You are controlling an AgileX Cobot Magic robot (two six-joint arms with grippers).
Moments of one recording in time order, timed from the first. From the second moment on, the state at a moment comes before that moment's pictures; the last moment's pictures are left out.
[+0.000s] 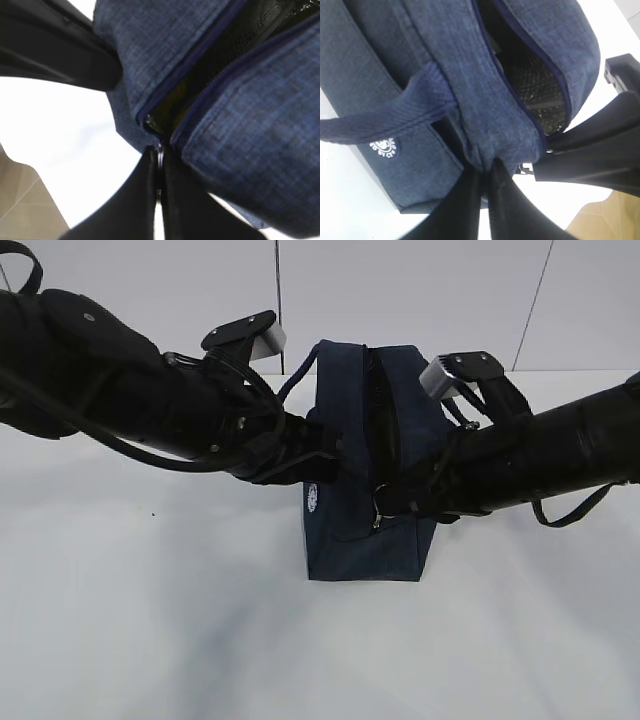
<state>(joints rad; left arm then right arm) -0.60 1.77 -1.11 -1.13 0.37 0.74 0.29 1.67 -0.89 1.35 0.65 -1.49</state>
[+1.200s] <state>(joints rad) -0.60 1.77 -1.11 -1.12 0.37 0.74 0.29 1.61 -0.97 1.46 0.63 -1.36</state>
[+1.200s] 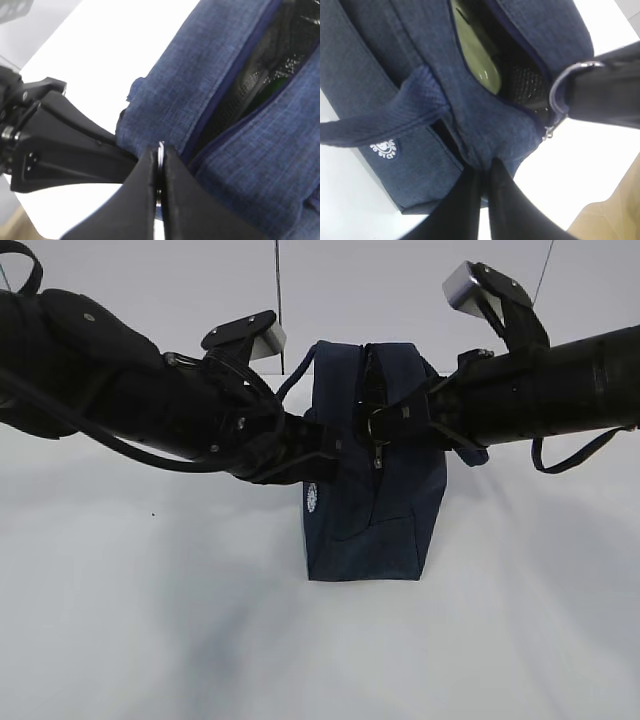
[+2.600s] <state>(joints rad) -0.60 1.77 -1.11 -1.12 0.36 0.74 0.29 1.71 -1.07 1.55 0.57 -1.19</state>
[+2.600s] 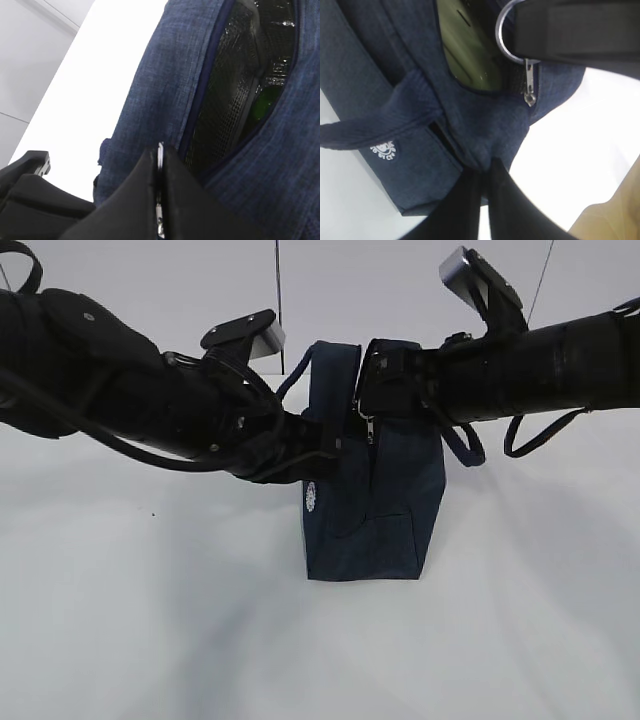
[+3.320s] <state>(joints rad) -0.60 1.77 -1.11 -1.12 0.37 0.74 0.29 1.71 -1.12 1.58 0.52 -1.18</state>
